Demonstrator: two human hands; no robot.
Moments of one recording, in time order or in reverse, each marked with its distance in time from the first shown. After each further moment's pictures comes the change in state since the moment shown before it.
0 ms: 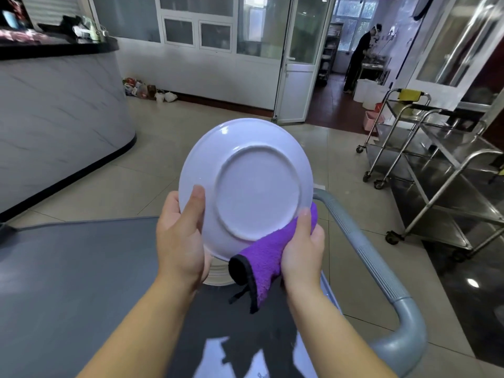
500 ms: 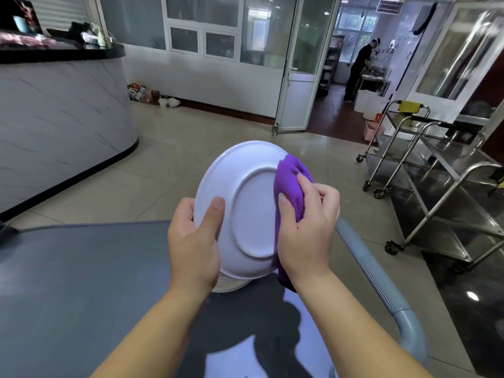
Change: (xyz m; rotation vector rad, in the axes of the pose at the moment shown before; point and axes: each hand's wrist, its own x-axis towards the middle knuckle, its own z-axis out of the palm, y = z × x) left_hand -0.007 0.000 0.001 0.424 0.067 0.185; right_hand 0.012 -0.027 0.010 -0.474 0.005 -0.884
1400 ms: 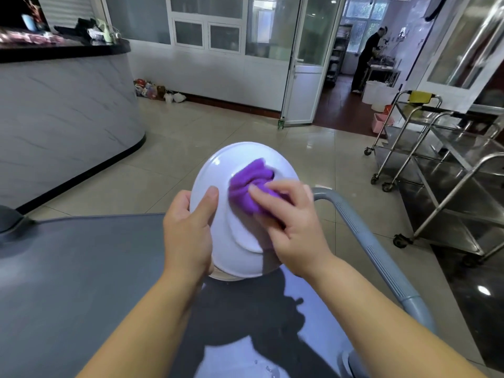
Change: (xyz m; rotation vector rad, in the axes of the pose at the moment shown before) left_hand 0.010 -0.004 -0.017 -0.108 0.022 -0.154; right_hand -0.007 0.007 -0.003 0.119 -0.369 -0.440
